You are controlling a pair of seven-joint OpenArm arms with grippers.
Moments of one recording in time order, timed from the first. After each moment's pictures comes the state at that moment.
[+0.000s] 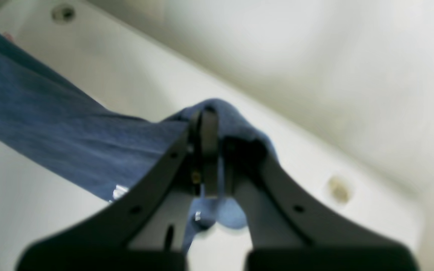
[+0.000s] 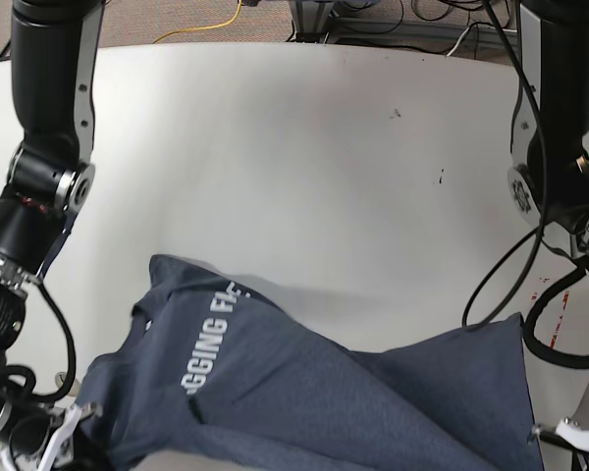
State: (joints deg) left arm -58.6 -17.6 -13.0 113.1 -32.3 -30.2 66.5; right arm 57.5 23.6 11.3 78.1 43.4 40.6 -79.4
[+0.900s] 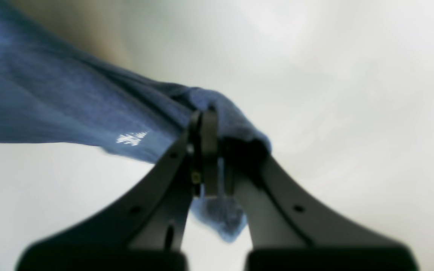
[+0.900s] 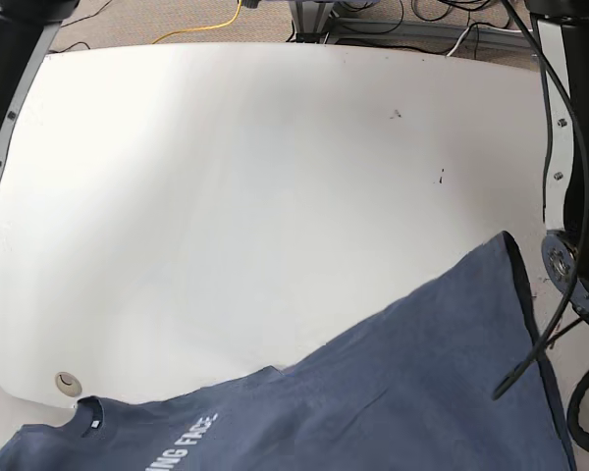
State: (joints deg) left arm -73.9 -18.8 -13.2 94.3 -31.6 -30.3 69.5; right arm 80.0 37.9 -2.9 68.0 54.0 40.6 -82.9
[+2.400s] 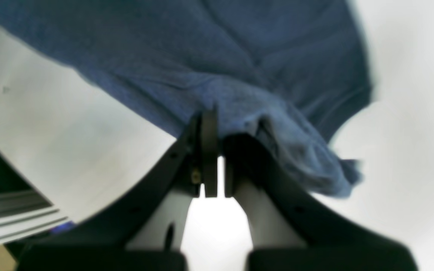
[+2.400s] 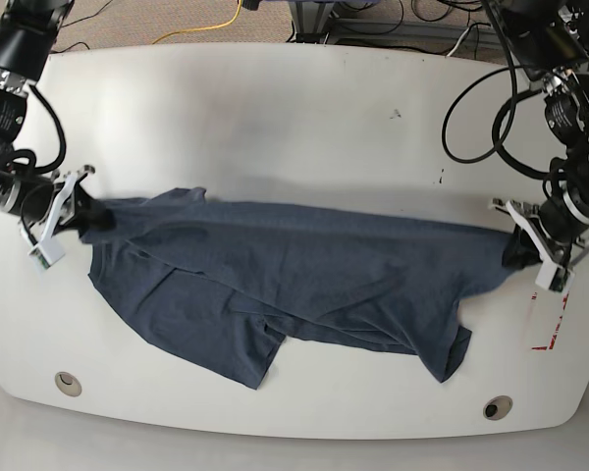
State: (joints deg) left arm -4.9 -18.5 -26.0 111.1 -36.1 -34.8 73.4; right arm 0.6 34.6 25.4 95.9 68.4 40.5 -83.4
